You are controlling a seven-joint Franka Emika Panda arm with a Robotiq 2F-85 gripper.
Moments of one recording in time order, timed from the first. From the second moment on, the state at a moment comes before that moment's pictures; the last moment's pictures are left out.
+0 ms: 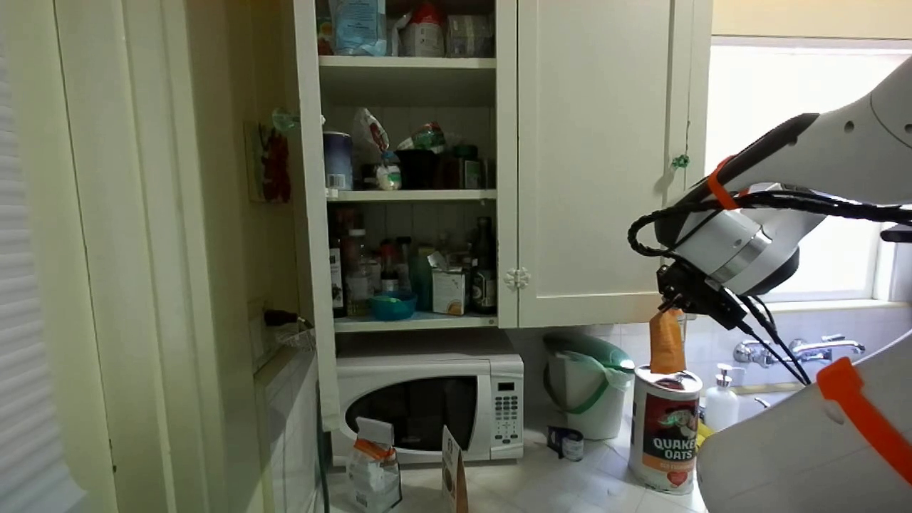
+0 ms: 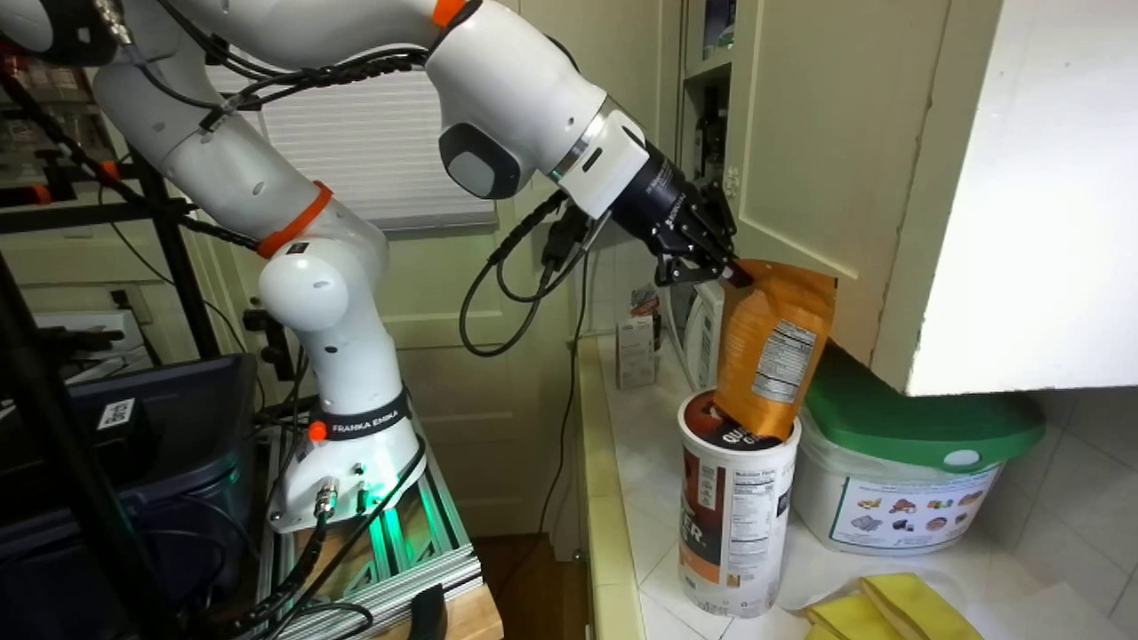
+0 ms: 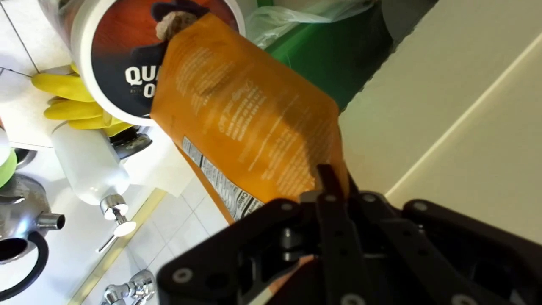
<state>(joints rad) -0.36 -0.64 -0.46 -2.75 0.51 2.95 0.00</state>
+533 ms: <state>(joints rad) -0.41 -0.63 -0.40 -2.75 0.51 2.95 0.00</state>
